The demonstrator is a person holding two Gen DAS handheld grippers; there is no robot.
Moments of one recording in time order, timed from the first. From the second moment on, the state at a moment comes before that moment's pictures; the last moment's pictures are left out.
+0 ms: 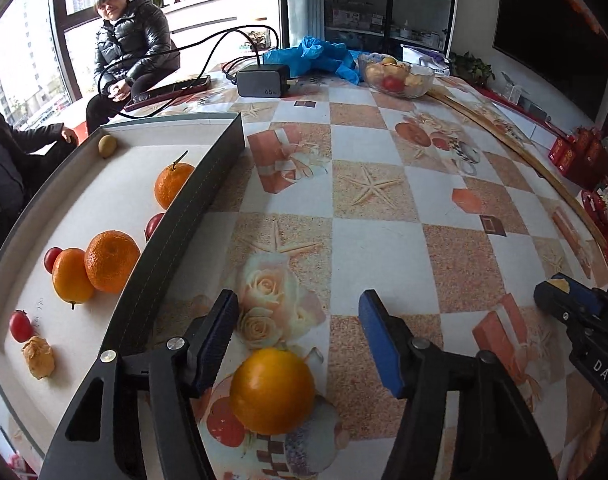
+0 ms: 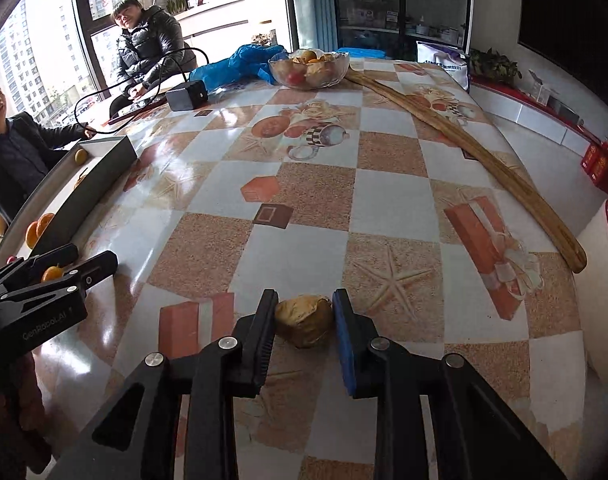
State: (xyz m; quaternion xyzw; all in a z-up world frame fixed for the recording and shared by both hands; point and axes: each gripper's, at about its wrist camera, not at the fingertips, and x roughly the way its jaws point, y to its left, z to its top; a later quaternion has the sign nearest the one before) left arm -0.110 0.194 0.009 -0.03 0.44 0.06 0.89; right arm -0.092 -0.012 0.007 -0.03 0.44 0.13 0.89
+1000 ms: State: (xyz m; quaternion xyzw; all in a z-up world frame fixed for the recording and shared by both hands) left arm -0.114 0.186 0.007 -0.03 0.44 0.07 0.90; right arm -0.096 -0.007 0.002 -0.05 0.44 0.12 0.89
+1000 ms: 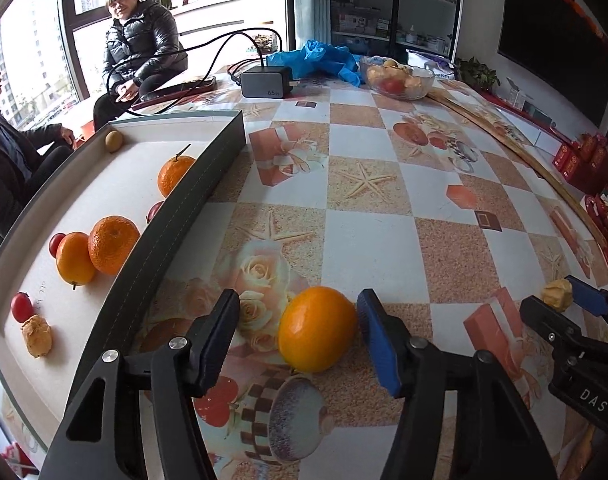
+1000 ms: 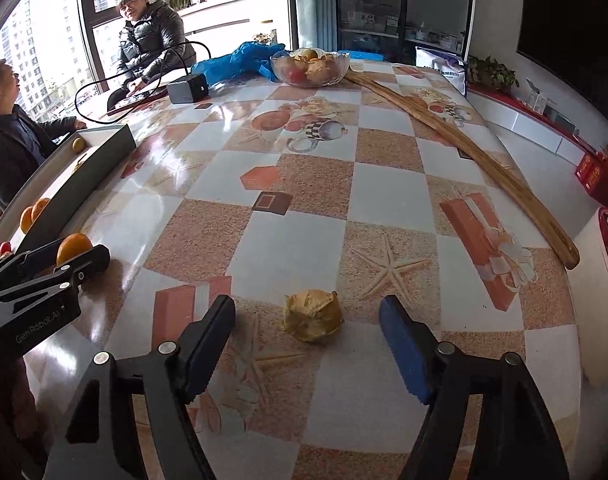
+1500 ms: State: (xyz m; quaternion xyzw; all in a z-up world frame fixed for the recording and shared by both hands) left arm -0.128 0.176 0.008 -0.04 0.42 0.05 0.91; right arm -0.110 0.004 0.004 -0.05 0.42 0.15 0.89
